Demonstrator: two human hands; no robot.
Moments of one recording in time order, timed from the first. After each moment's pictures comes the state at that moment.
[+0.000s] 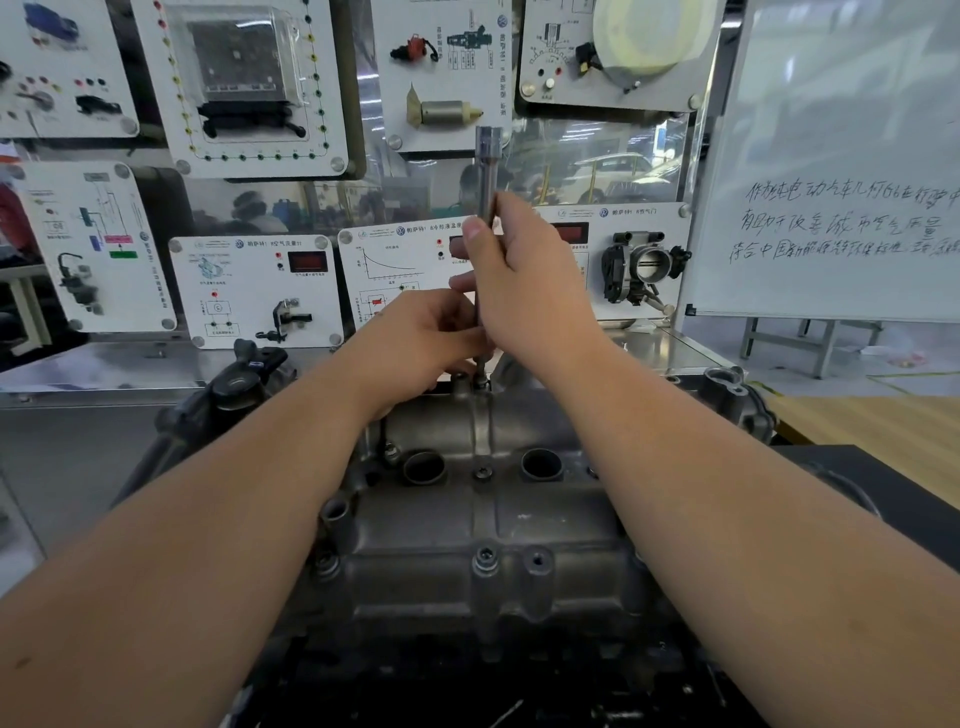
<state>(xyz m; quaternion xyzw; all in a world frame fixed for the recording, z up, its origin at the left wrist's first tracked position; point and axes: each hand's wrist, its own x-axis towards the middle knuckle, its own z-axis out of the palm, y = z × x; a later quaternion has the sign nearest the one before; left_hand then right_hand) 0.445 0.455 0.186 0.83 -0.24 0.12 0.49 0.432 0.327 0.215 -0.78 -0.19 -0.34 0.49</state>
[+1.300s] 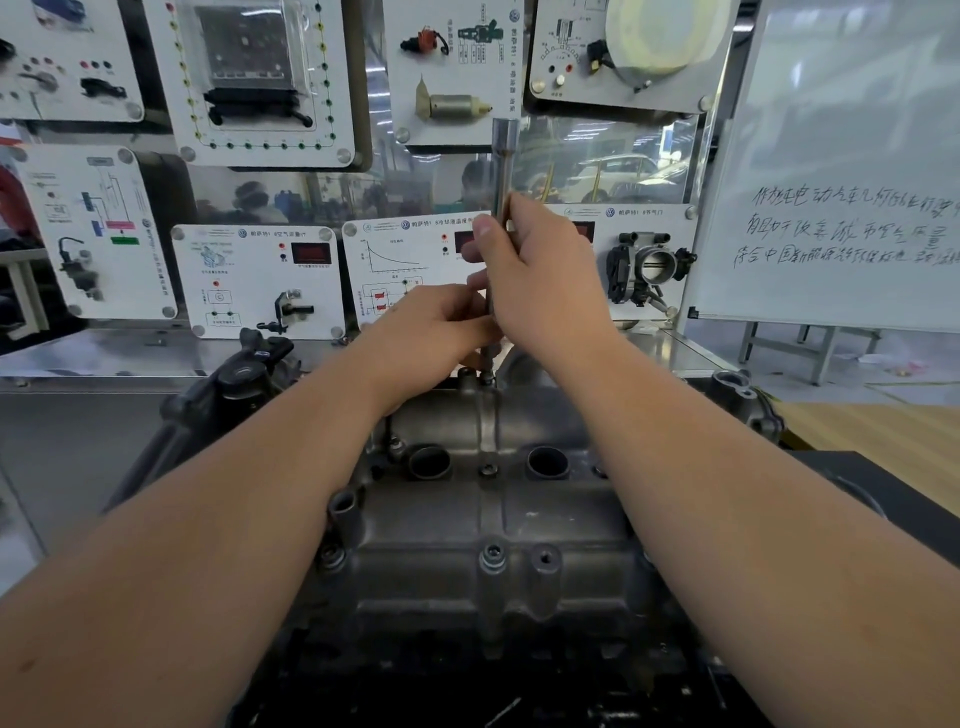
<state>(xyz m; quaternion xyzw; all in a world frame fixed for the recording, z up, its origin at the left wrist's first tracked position) 0.450 0.453 0.186 0.83 -0.24 0.11 0.49 0.431 0.325 0.219 -0.81 -0.18 -0.36 0.44</state>
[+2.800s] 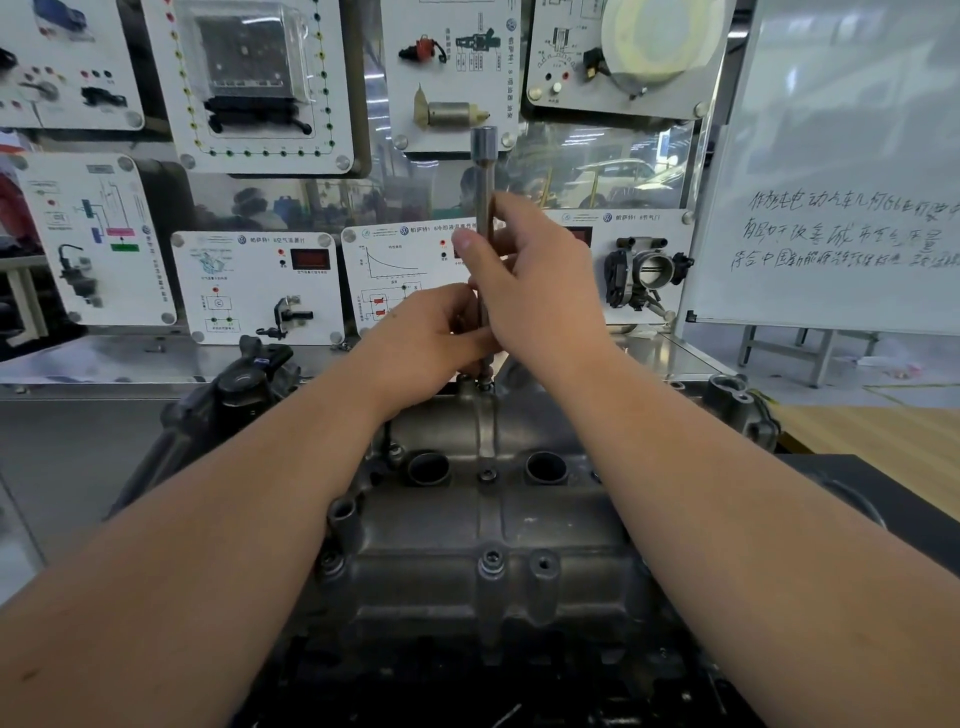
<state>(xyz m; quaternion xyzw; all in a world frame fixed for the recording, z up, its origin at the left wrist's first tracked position) 0.444 0.454 0.188 0.83 -0.29 0.15 0.45 0.427 0.325 0.215 -0.79 -0.20 -0.40 0.42</state>
